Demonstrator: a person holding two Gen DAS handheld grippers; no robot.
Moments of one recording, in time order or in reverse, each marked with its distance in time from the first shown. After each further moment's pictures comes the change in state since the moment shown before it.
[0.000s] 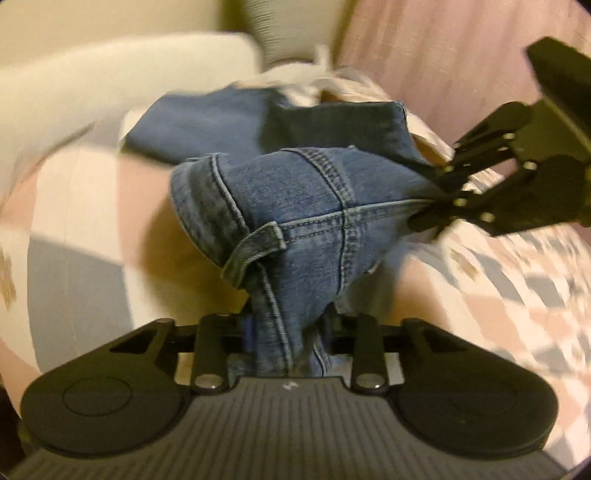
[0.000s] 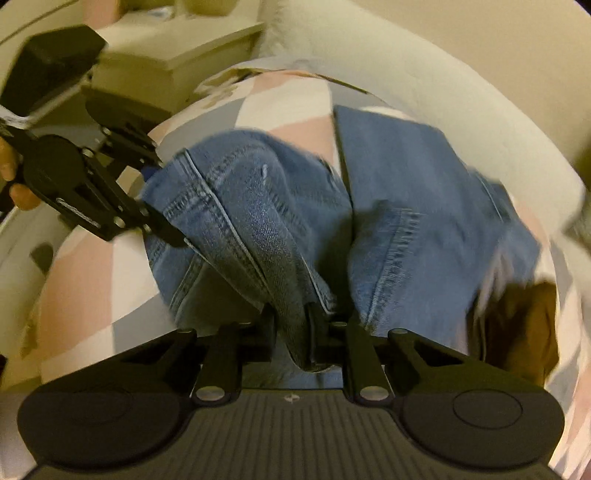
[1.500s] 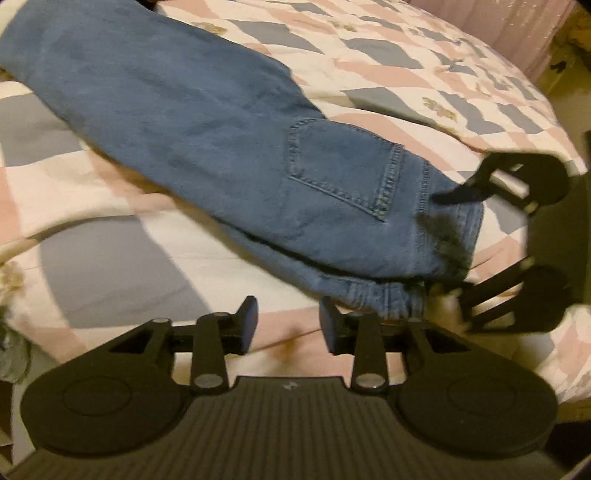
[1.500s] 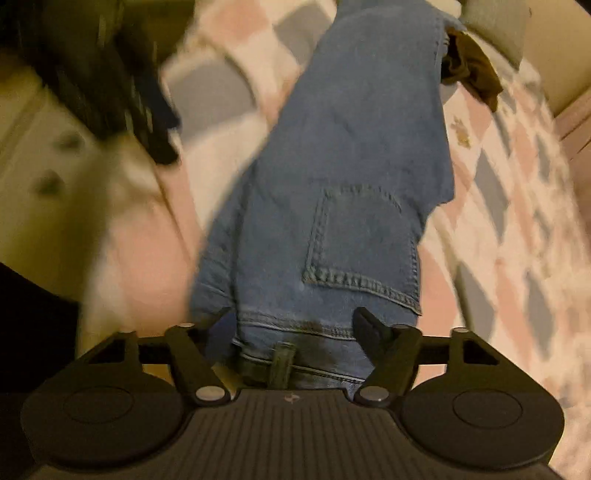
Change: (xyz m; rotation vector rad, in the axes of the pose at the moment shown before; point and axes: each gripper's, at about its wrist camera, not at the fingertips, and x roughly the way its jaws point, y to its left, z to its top) left arm -0.053 -0.347 -0.254 0.207 0.434 -0.126; right arm -0.154 0.398 -0.377 0.310 0.226 -0.264
